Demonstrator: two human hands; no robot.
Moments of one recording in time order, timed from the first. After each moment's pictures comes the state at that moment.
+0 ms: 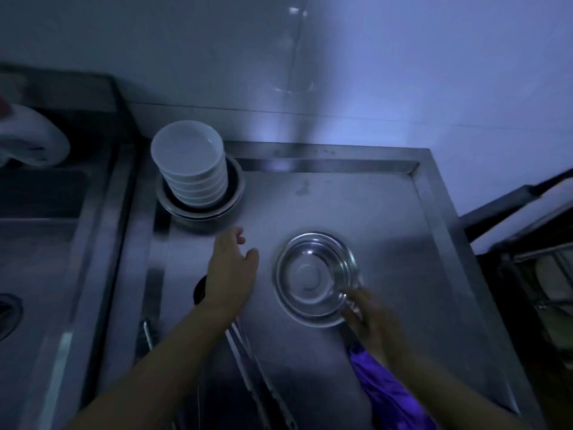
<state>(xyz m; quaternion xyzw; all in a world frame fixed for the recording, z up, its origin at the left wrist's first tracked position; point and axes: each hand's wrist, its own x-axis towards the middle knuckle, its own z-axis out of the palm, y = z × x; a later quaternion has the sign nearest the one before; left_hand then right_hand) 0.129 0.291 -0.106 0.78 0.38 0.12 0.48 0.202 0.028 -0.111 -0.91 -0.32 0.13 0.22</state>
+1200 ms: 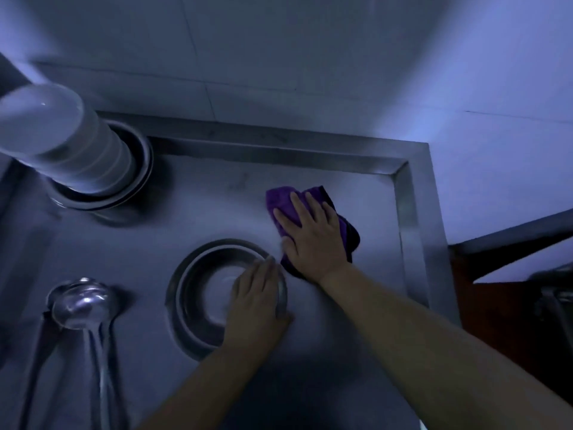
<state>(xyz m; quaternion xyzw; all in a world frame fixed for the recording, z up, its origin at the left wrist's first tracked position) 0.264 0.089 -0.169 0.94 0.26 -0.09 0.21 0.434 0.050 -0.197 -0.86 -0.50 0.04 0.04</state>
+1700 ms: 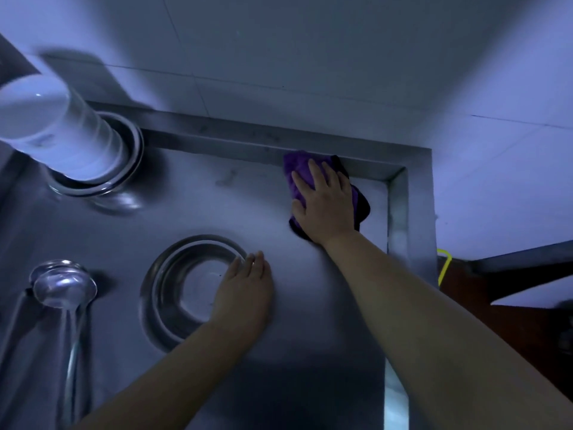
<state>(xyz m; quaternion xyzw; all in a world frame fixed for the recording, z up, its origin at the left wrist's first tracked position) 0.316 0.074 -0.160 0.94 0.20 -0.26 0.02 0.525 0.056 -0.198 -0.88 -0.48 0.00 0.06</state>
